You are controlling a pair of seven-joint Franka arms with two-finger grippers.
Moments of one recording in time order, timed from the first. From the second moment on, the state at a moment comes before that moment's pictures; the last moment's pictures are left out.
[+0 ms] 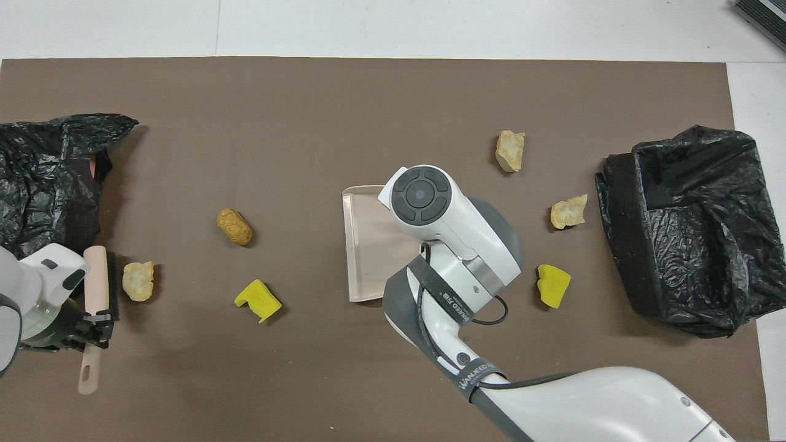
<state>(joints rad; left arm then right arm) 0.13 -0.23 -0.04 -2.38 0.12 1.78 -0.18 0.40 0.41 0.17 -1.71 -0.28 1.99 -0.92</state>
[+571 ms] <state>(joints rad) -0.09 -0.24 -0.07 -2.44 0.03 1.95 -0.36 0.46 0.39 0.17 -1.74 -0.40 2.00 -0.79</state>
